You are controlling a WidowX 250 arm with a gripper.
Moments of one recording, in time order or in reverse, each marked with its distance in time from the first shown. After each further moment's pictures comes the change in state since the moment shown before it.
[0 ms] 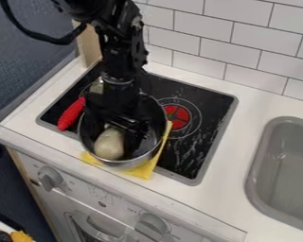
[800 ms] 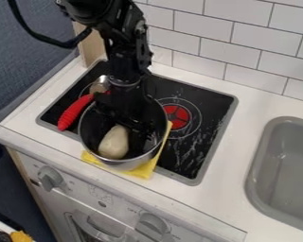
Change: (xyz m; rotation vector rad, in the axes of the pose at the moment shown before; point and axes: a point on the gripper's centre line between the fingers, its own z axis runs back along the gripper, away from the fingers) arm 0.015 -0.006 -0.001 -0.023 -0.065 -0.112
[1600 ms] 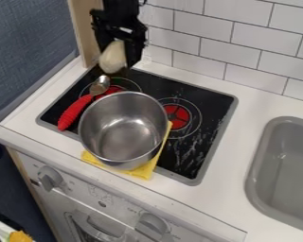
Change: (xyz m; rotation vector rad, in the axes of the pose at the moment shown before) arm 0.091 0.082 0.056 -0.022 -0.126 0.012
